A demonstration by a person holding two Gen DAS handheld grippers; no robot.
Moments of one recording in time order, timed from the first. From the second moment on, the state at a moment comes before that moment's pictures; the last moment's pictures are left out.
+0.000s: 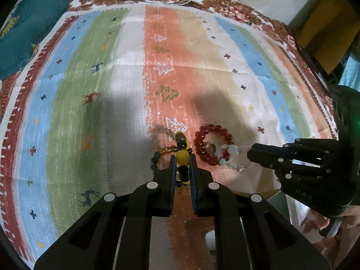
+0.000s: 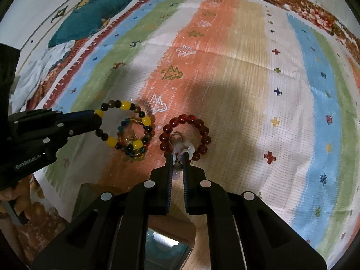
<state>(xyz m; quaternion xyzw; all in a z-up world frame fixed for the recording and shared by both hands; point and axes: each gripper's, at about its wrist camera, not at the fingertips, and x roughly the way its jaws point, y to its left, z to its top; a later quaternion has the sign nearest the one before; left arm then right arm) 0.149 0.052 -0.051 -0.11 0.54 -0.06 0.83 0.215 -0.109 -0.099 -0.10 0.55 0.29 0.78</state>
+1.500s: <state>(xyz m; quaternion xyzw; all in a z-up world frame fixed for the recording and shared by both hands) 0.090 0.018 0.015 -0.08 0.46 -0.10 0.88 0.151 -0.132 -0.032 -0.13 0.45 0.29 0.84</state>
